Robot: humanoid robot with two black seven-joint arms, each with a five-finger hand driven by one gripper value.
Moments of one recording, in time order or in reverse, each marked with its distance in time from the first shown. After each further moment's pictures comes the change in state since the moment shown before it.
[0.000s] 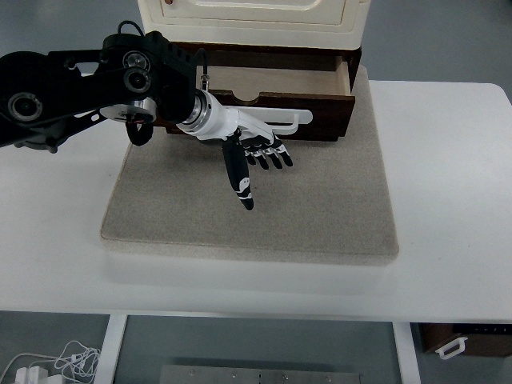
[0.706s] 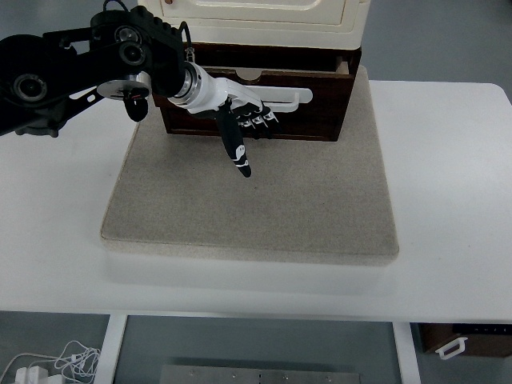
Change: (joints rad) left arm 0.012 -0.023 -0.061 0.141 0.031 0.004 -0.003; right arm 0.000 0.000 0.000 0.000 0.000 0.000 0.000
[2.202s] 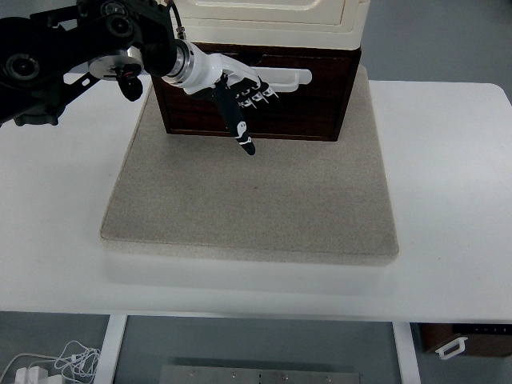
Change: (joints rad) left arm 0.011 -0.015 -0.128 0.071 -0.024 -0.104 -0.016; right arm 0.000 0.000 0.000 0.000 0.000 0.000 0.000
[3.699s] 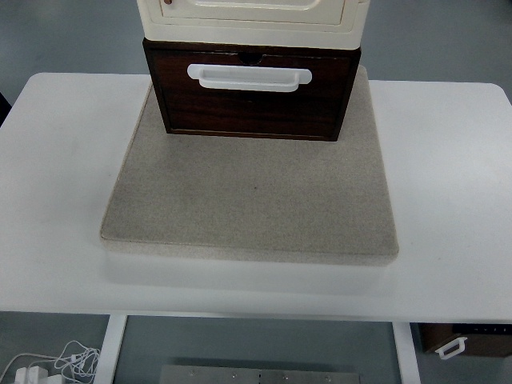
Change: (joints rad) left arm 0.092 0.024 -0.956 0.112 -0.064 0.333 -0.523; right arm 0.000 0.000 0.000 0.000 0.000 0.000 0.000
